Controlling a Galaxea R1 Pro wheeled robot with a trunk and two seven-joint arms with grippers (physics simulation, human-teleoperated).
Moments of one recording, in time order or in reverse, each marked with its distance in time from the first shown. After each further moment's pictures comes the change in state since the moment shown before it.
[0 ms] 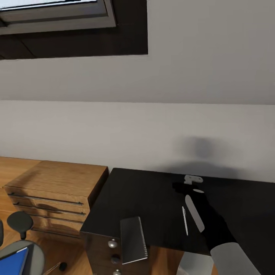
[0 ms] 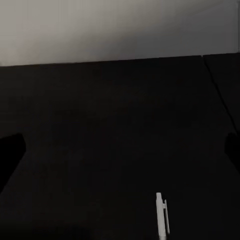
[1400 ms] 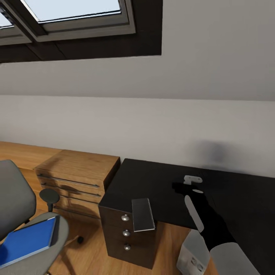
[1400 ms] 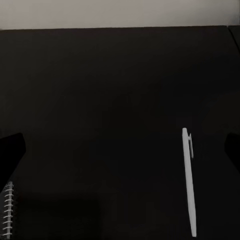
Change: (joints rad) left arm 0.000 0.022 0.009 0.003 0.009 0.000 0.005; right arm 0.000 0.003 0.003 0.006 0.000 -0.004 0.002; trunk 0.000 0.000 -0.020
